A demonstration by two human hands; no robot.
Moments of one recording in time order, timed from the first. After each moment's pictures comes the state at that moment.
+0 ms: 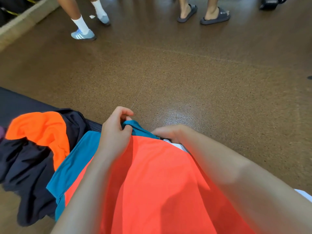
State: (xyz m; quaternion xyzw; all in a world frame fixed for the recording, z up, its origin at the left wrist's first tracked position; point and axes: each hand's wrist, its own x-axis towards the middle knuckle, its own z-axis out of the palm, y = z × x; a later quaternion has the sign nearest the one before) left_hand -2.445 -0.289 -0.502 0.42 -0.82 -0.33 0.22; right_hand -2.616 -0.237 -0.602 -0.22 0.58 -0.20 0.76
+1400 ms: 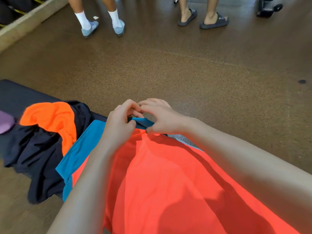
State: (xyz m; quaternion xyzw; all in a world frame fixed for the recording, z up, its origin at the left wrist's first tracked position) left_hand -2.436 -0.276 -0.488 0.32 -0.86 -0.33 0.20; right_hand -2.608 -0.206 -0.510 -0.68 0.66 -0.19 0.25
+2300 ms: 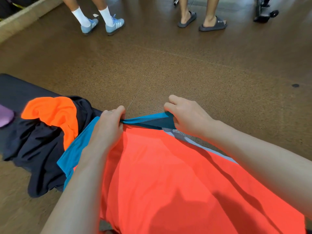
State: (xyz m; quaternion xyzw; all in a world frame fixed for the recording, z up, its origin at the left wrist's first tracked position) left_hand -2.402 -0.292 -0.506 0.38 -0.90 -0.16 0.11; right_hand -2.632 -0.149 -0.488 -0.71 0.69 -0.11 -0.01
